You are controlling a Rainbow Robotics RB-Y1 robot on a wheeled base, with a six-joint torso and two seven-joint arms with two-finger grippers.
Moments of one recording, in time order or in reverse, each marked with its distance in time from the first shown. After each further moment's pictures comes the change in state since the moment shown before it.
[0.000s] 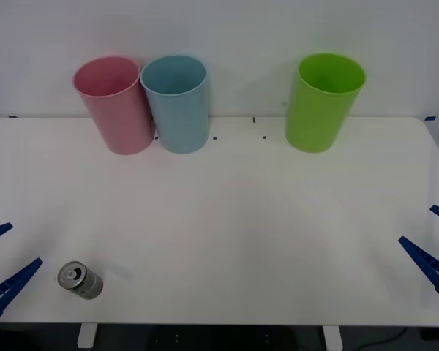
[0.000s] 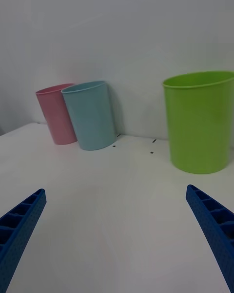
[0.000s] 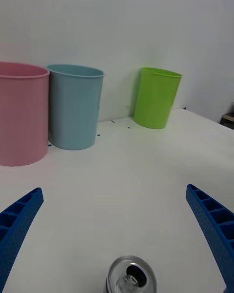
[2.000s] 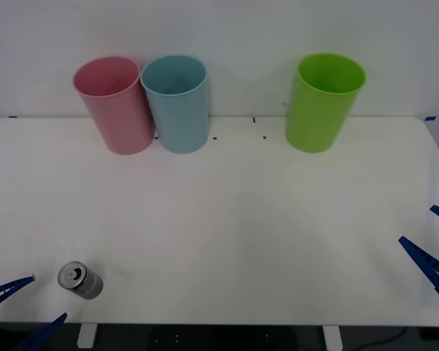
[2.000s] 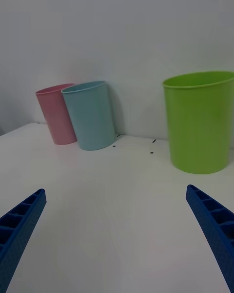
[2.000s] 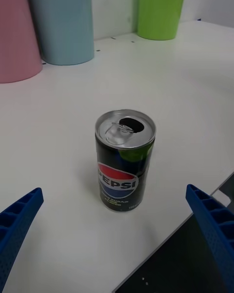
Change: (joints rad) right arm 0.000 0.000 0.000 0.000 0.000 0.000 0.000; left arm -0.007 -0.034 -0.114 0.264 -0.153 0.038 -0.357
